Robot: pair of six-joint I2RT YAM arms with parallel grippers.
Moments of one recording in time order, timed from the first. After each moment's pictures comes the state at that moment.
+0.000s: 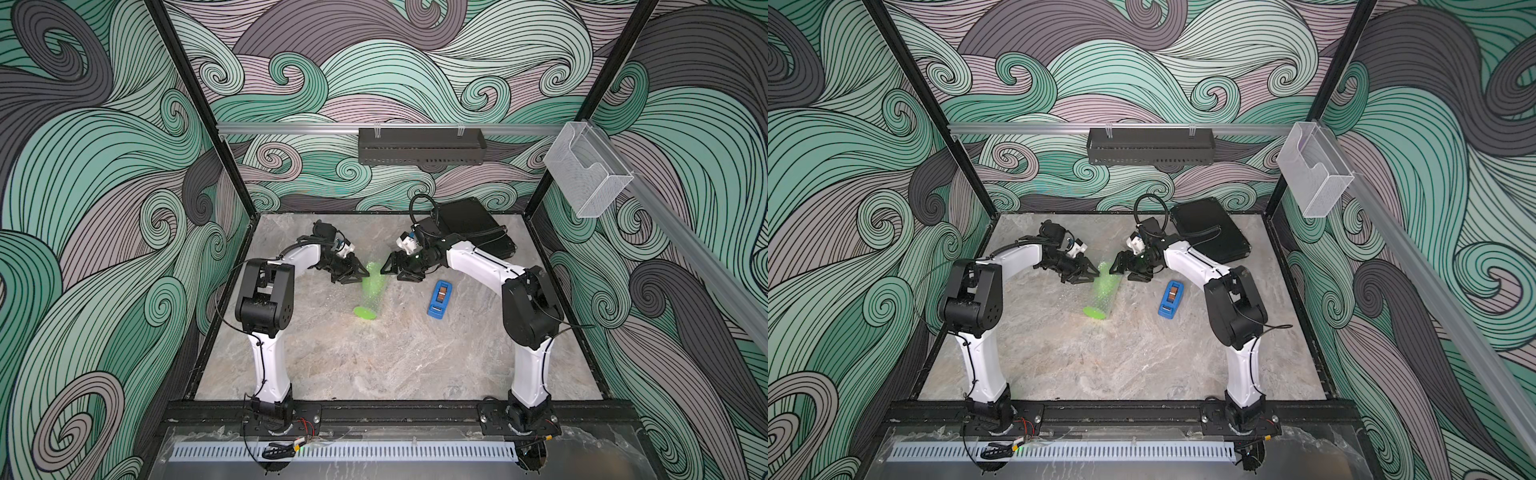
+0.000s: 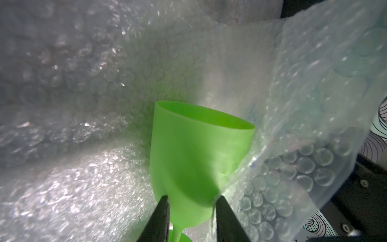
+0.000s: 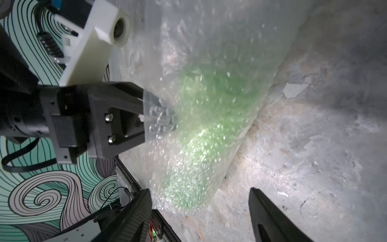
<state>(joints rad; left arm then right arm) -0.19 2.01 1.43 -0.69 0.75 -0.37 0.53 2.02 1.59 -0.61 -0.57 0.56</state>
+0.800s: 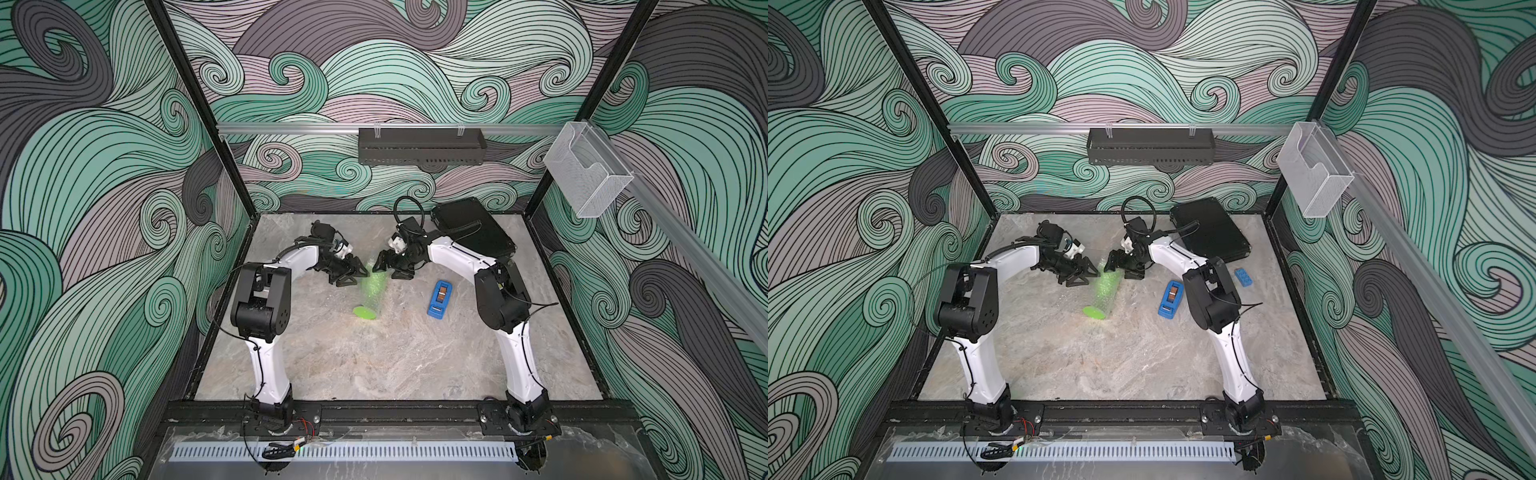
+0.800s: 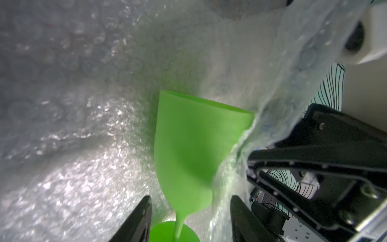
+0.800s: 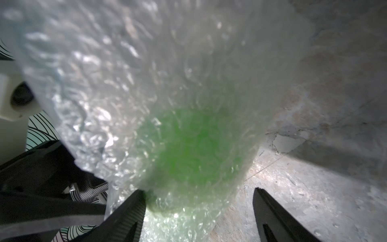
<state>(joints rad) -0.19 1.93 1.37 -0.71 0.71 -0.36 0.55 2.24 1.81 -0.68 -0.49 0.58</state>
